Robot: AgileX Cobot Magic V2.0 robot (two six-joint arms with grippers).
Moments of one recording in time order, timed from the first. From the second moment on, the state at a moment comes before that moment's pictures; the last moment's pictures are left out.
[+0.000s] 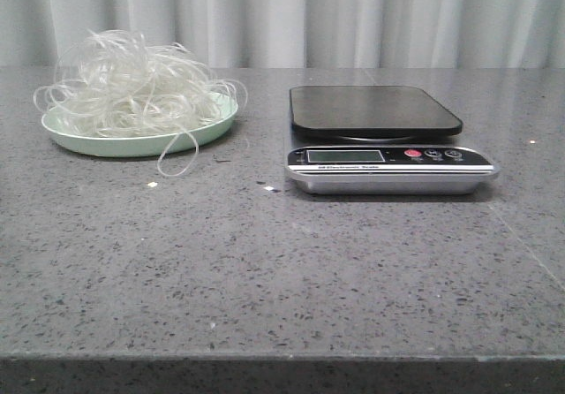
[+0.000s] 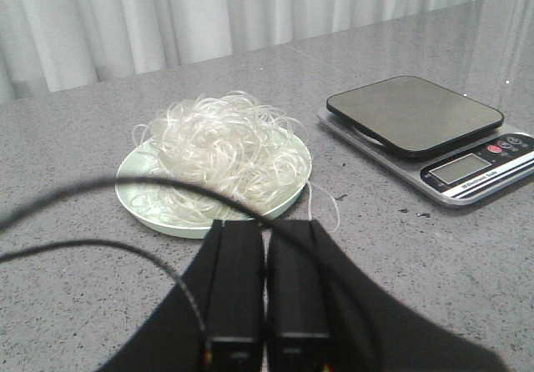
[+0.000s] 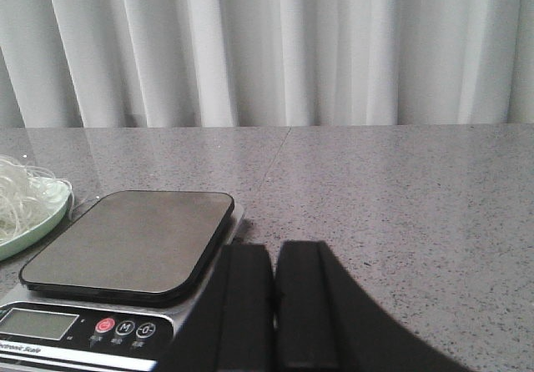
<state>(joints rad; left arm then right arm) -0.56 0.35 -0.35 0.26 0.26 -0.21 0.27 0.39 -0.12 0.44 -0.24 -0.29</state>
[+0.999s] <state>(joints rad) -0.02 0.14 -0.10 0.07 0.07 -0.10 0.27 0.39 -0.12 0.44 -0.24 -0.29</state>
